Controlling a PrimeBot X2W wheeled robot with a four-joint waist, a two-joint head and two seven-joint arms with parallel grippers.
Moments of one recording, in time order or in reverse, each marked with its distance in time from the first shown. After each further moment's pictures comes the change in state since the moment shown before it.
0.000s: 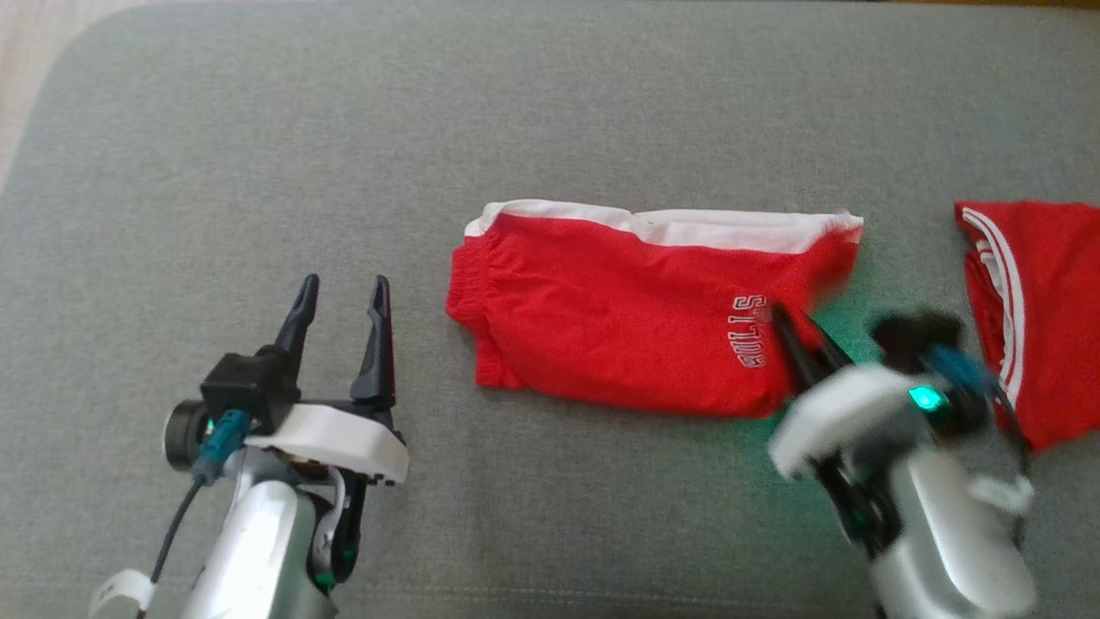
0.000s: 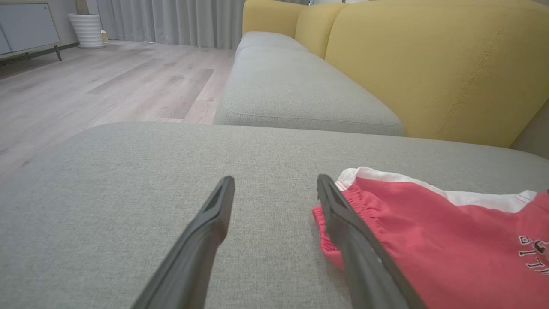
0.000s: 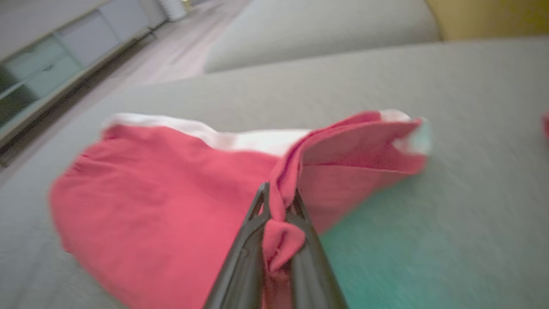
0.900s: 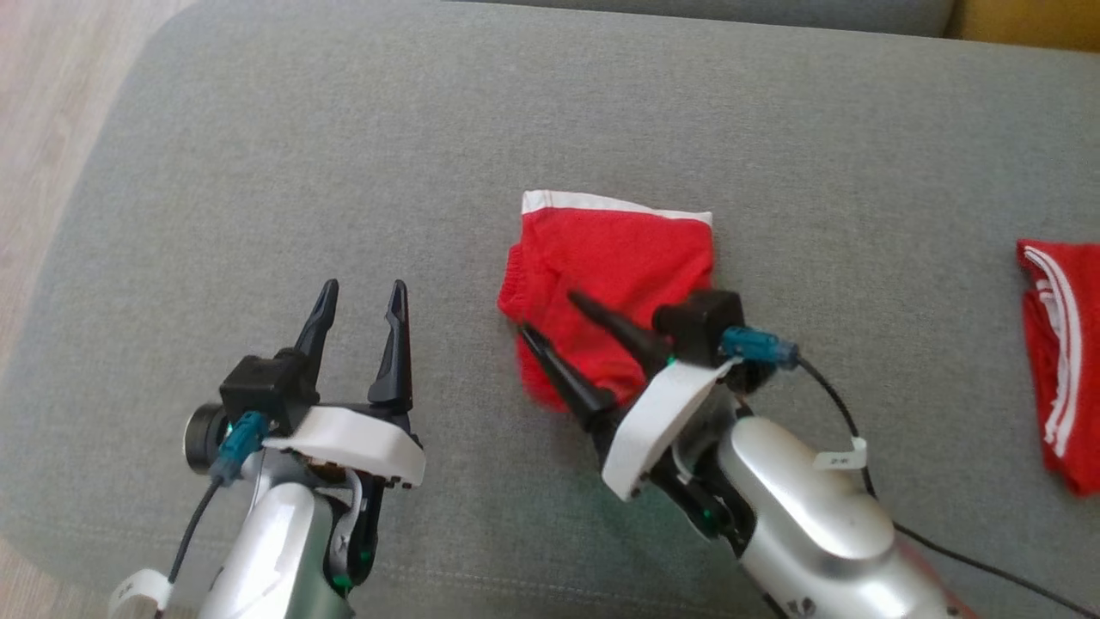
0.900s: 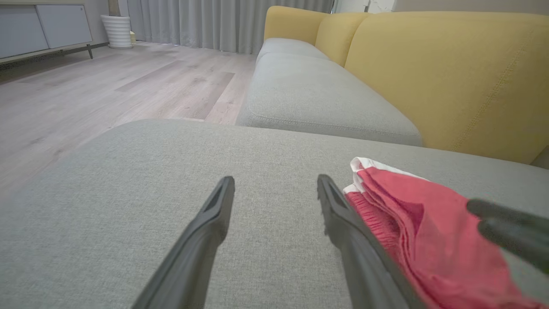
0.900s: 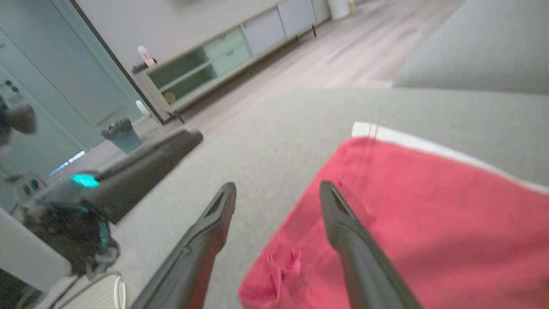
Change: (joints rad) left arm 0.001 -0.029 -0.014 0.016 -0.002 -0.002 0.000; right arm -0.255 -0.013 0.586 0.100 0.270 0.000 -0.084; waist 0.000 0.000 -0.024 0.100
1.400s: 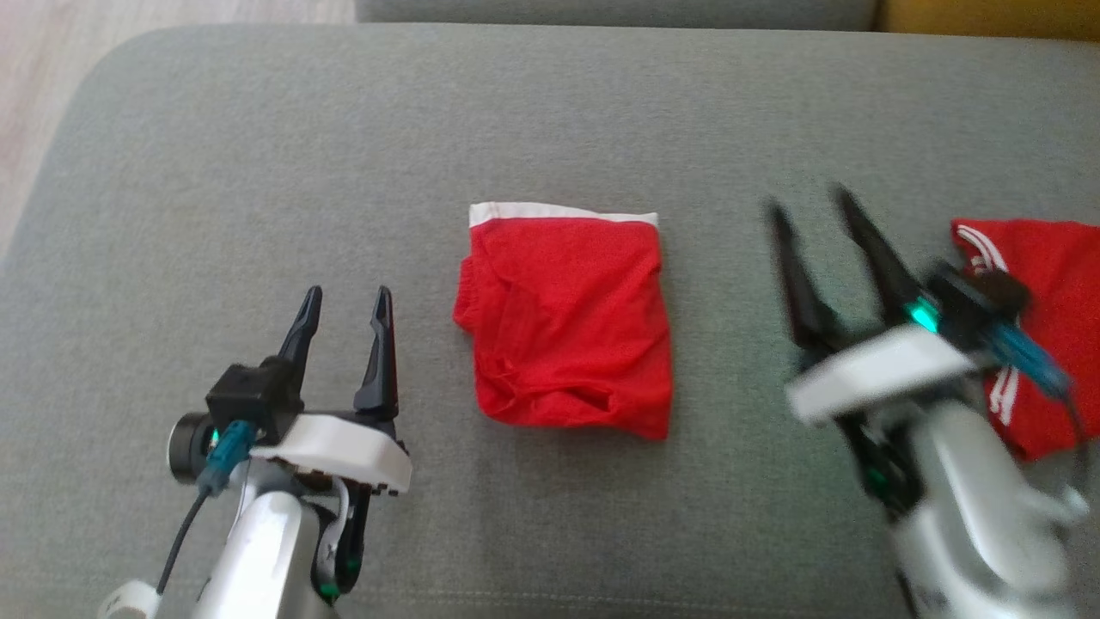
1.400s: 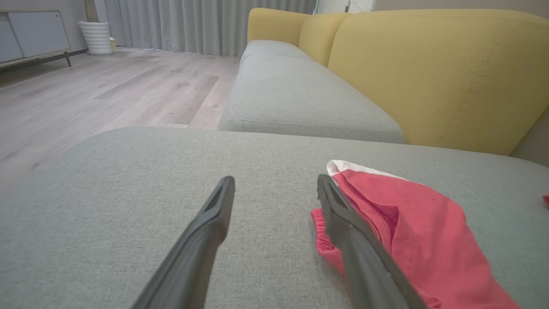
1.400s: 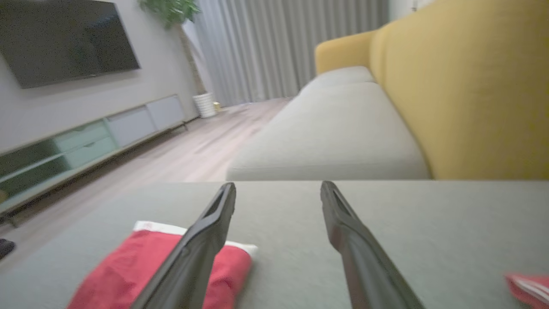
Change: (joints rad) left arm 0.017 0.007 0.026 -0.010 0.021 0.000 0.000; right arm 0.135 -0.027 -0.498 -0.186 -0.224 0.000 -0.141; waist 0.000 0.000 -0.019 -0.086
